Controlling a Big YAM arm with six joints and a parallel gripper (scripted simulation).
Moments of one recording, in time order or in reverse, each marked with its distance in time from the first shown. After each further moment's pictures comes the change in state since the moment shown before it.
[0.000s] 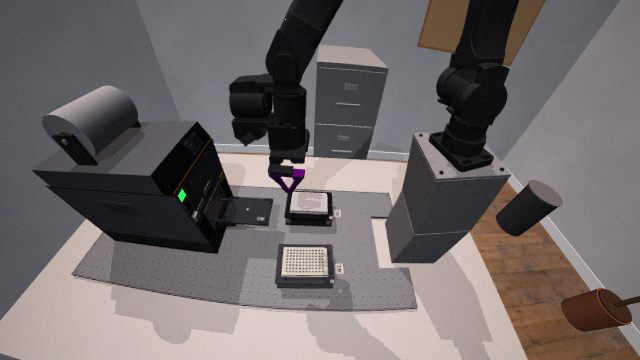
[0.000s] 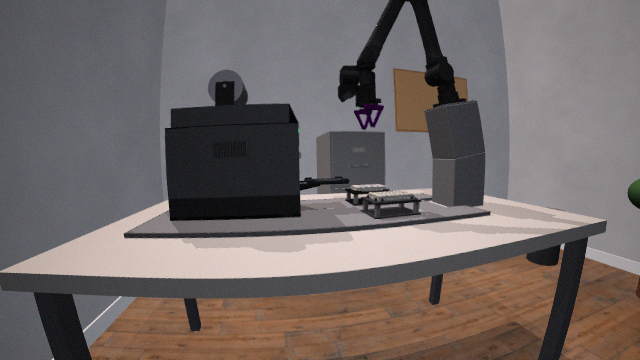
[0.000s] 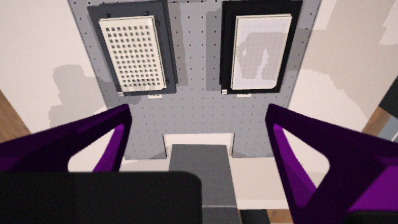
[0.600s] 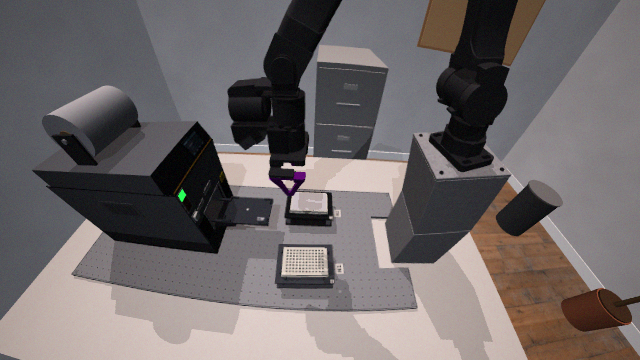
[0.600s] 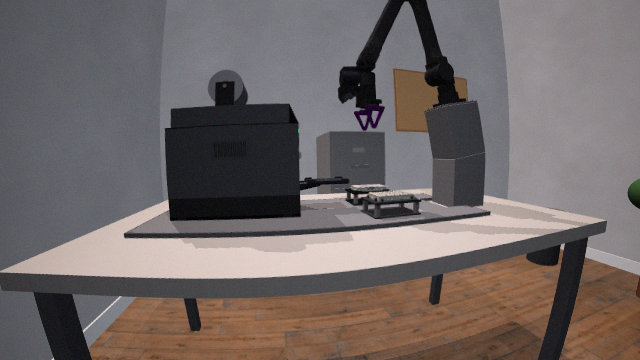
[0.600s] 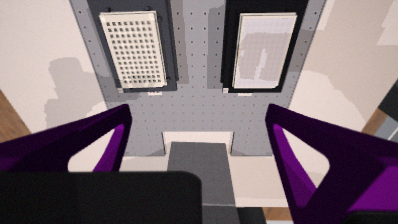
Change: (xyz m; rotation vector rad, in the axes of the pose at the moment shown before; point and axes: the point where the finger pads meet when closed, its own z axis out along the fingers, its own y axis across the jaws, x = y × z) arm 0.002 0.004 0.004 -0.002 0.018 -0.023
